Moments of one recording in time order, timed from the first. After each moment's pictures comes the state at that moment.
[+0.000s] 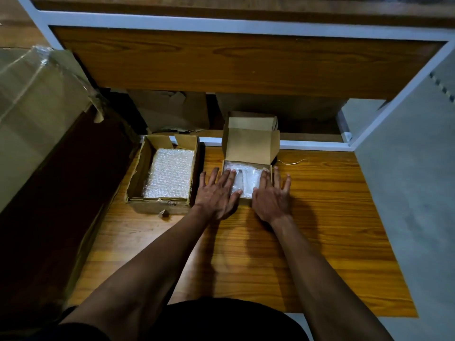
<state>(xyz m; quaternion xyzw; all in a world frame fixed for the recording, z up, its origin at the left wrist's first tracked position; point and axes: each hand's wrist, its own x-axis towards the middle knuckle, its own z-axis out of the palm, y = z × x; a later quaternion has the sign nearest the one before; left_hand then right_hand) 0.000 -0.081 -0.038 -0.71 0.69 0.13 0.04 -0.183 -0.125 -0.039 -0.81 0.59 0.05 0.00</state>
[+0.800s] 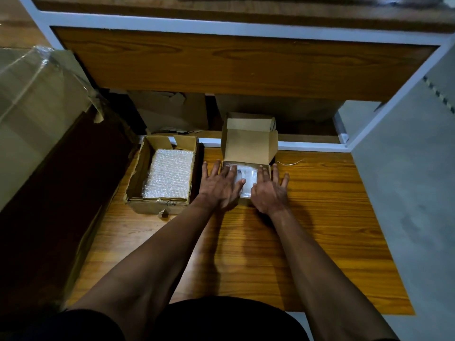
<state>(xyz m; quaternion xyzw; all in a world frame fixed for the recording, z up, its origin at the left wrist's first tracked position) -0.004 -0.107 -0.019 -0.71 0.69 0.12 0.05 -0.179 -0.142 -0.030 -0.81 0.58 0.05 0.08</state>
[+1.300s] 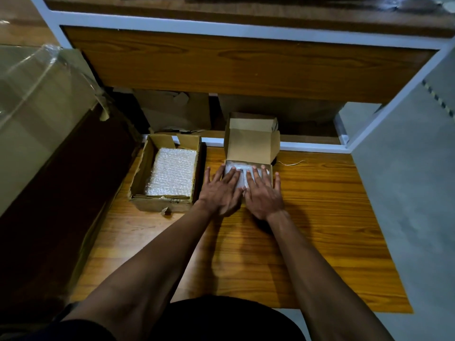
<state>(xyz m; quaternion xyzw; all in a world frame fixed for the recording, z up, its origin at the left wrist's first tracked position) -0.001 -0.085 -0.026 -0.68 0.72 0.12 0.04 -0.174 -0.121 -0.035 -0.86 0.50 0.01 0.06</state>
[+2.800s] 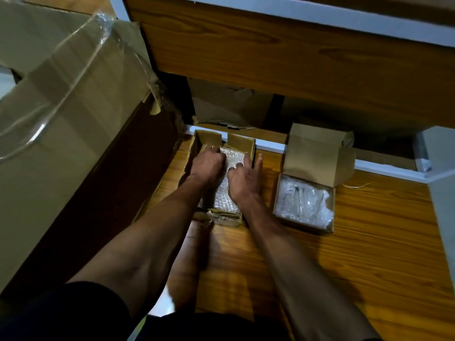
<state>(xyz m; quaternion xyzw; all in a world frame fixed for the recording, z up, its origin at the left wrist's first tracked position) 0.203 -0.134 -0.035 -0.76 0.63 0.11 -0.05 0.074 -0.150 -0.023 -0.88 0.46 0.14 0.00</state>
